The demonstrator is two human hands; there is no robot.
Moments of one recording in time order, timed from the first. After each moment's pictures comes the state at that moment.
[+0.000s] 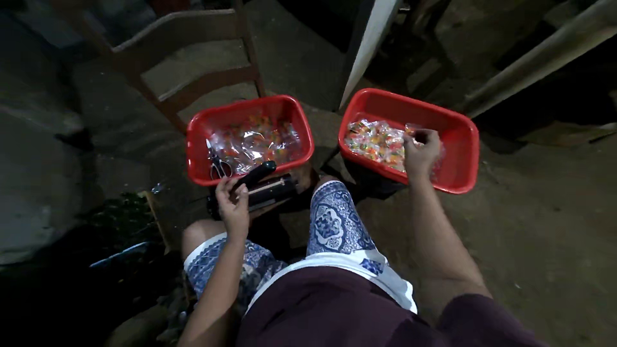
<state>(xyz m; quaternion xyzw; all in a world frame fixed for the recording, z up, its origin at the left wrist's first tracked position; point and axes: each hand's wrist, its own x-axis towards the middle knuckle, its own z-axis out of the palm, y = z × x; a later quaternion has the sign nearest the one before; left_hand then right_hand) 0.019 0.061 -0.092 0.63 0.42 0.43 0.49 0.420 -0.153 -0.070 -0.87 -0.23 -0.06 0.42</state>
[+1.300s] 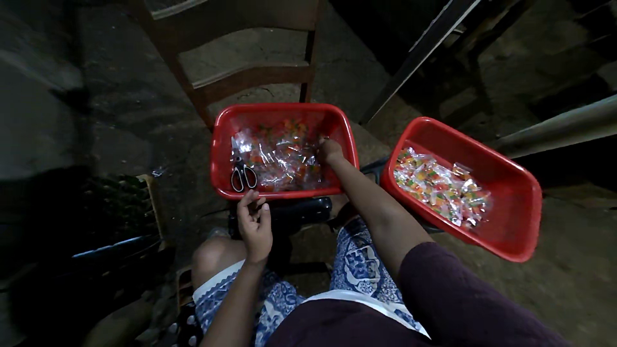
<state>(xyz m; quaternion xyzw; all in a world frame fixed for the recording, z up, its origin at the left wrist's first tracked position) 0.017 0.115 -0.127 0.59 0.40 0.51 0.47 0.324 0.192 -0.162 -0.86 -0.44 0.27 -0.03</state>
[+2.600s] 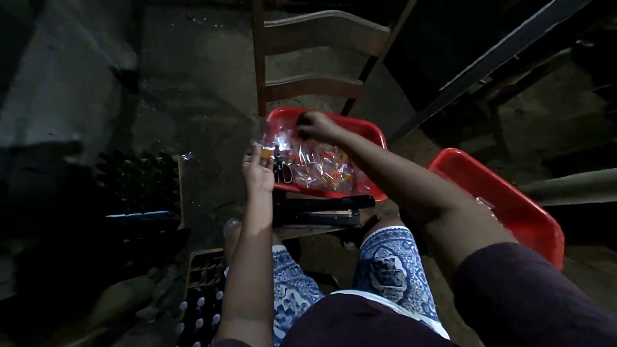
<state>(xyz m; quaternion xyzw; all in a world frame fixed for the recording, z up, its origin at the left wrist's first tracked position) -0.019 0.242 -0.080 0.12 0.39 0.60 0.69 0.171 0.278 -0.016 -0.64 -0.64 0.38 0.17</state>
